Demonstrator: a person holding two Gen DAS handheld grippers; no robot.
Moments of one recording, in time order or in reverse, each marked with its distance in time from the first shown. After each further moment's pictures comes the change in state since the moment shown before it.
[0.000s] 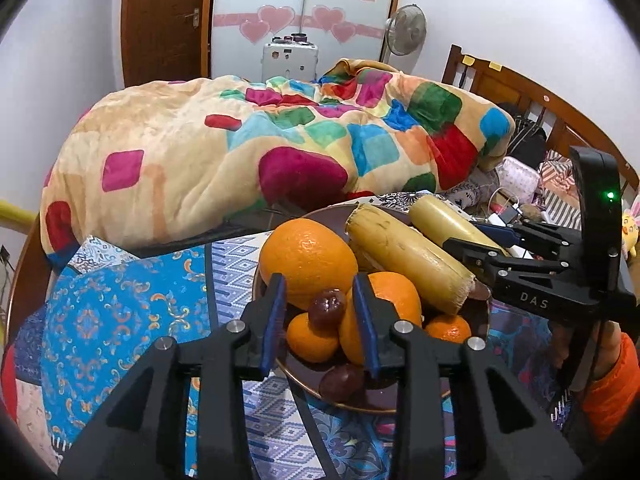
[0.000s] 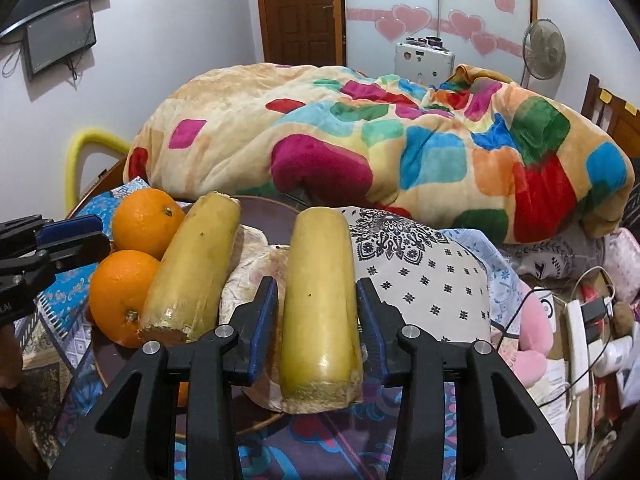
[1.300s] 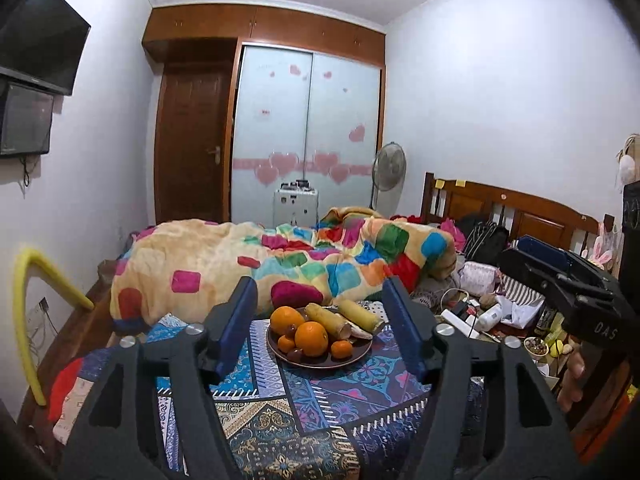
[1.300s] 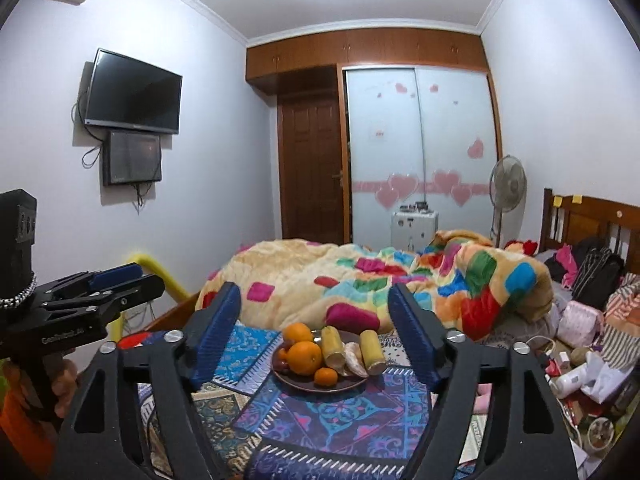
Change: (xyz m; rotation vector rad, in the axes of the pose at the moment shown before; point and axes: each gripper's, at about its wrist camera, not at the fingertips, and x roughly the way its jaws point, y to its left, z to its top) left arm -0.295 -0.081 -0.082 0.038 -0.540 0.051; right arm -0.289 0.097 -0.072 -0.015 -0.634 -0.016
